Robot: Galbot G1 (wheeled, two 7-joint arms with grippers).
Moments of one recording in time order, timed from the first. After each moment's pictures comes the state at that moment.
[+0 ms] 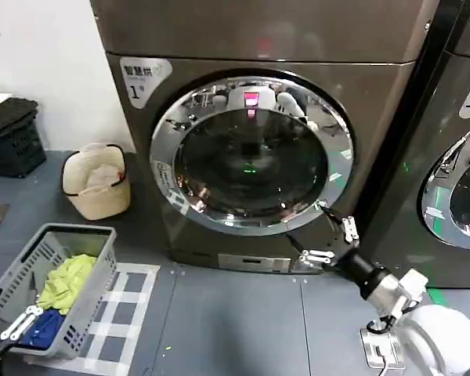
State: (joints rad) left arm 1.93 -1.54 -1.10 -2.27 -0.06 -0.51 -0.01; right arm -1.18 0.85 0.41 2.19 0.55 -0.28 -0.26
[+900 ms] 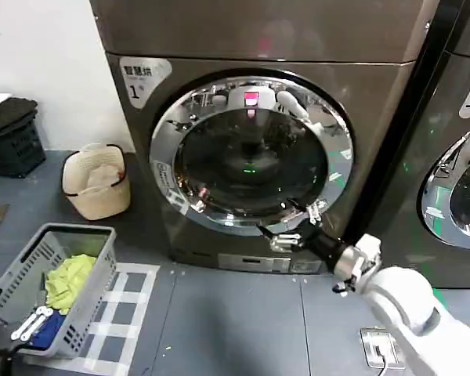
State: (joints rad) left arm 1.93 -1.56 -1.08 -2.28 -0.02 -0.51 -0.01; right arm -0.77 0.88 0.03 2.03 0.64 -0.32 -0.17
